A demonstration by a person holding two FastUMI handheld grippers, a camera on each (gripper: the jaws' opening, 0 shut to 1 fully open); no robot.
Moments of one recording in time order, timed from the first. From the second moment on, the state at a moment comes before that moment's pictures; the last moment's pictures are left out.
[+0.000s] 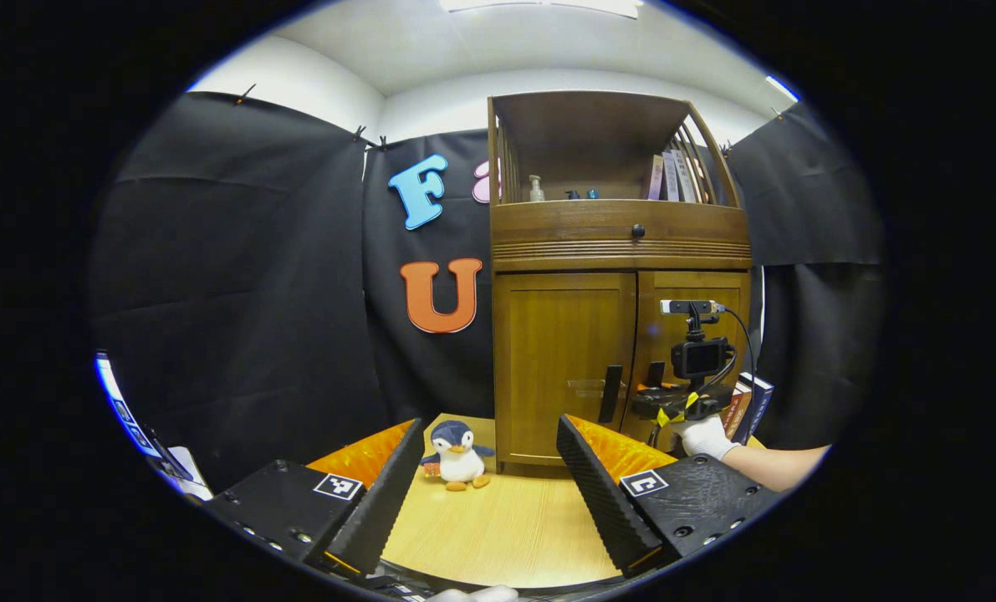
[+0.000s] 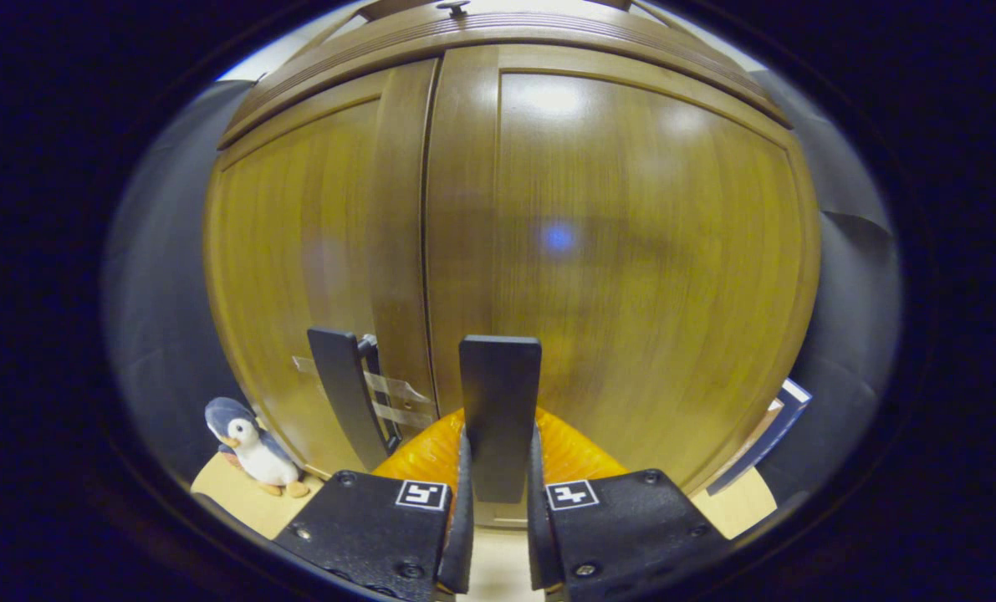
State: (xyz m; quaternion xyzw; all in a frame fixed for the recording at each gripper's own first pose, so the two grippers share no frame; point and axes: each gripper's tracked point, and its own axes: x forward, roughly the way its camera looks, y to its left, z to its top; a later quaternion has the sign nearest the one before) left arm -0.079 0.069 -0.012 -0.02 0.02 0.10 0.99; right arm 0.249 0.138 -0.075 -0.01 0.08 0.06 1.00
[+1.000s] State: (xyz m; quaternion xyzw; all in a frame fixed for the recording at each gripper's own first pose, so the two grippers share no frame) left arm -0.084 0.066 -0.026 -0.02 0.03 0.07 1.00; right arm 0.250 0.141 -0.077 -0.01 0.09 0.09 0.99
